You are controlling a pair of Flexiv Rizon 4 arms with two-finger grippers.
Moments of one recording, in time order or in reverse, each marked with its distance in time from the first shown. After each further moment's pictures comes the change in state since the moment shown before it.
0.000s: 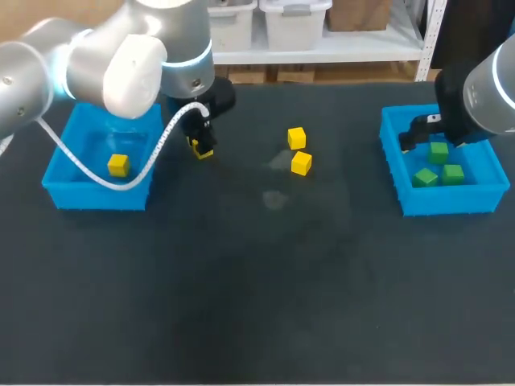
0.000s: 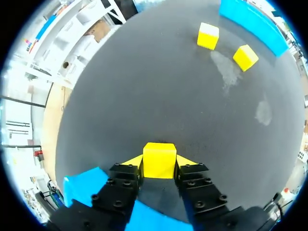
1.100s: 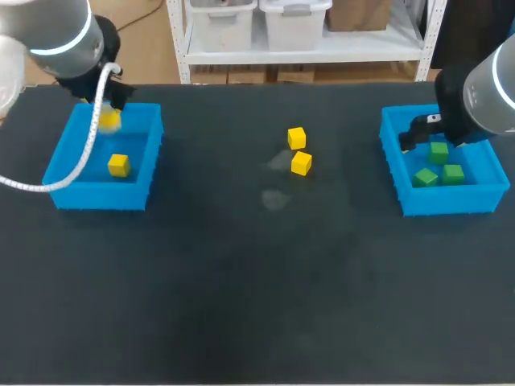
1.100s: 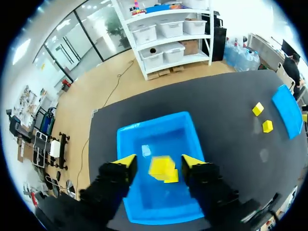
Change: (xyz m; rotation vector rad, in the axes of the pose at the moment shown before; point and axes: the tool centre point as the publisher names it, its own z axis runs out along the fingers) left arm 0.119 0.077 -0.123 -0.266 -0.226 -0.711; right arm 0.000 0.000 0.000 0.000 0.000 0.000
